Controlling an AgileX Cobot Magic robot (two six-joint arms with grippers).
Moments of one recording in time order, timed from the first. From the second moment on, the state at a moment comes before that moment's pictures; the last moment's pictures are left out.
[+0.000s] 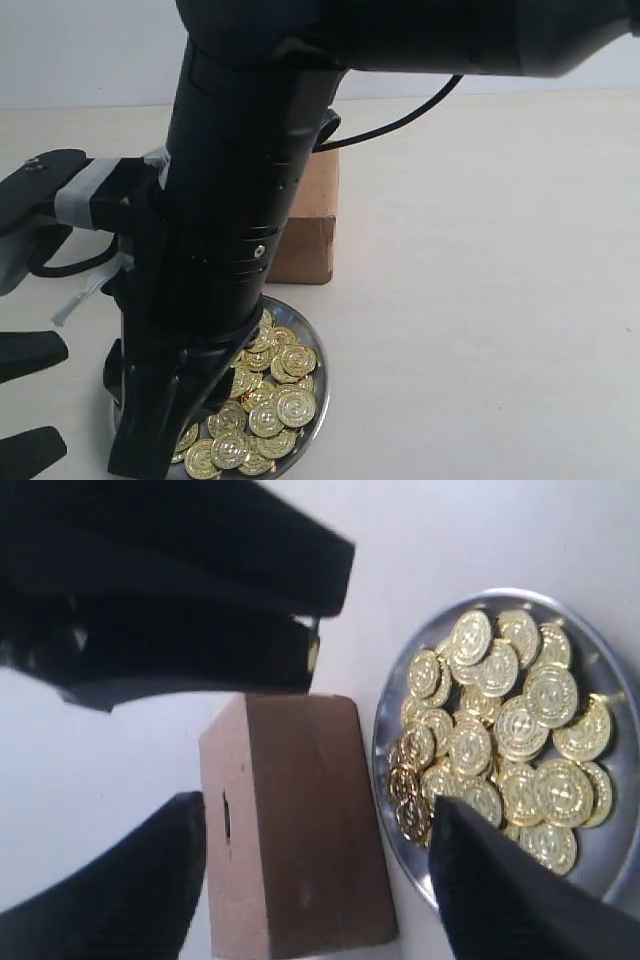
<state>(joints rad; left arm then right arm) -0.96 0.42 -0.19 0.04 0.31 1.26 1.02 1.80 -1.48 0.46 1.22 -0.64</state>
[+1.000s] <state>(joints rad) -1.13 0.67 -0.20 0.04 0.02 1.30 1.02 1.80 -1.48 0.50 1.25 -0.67</state>
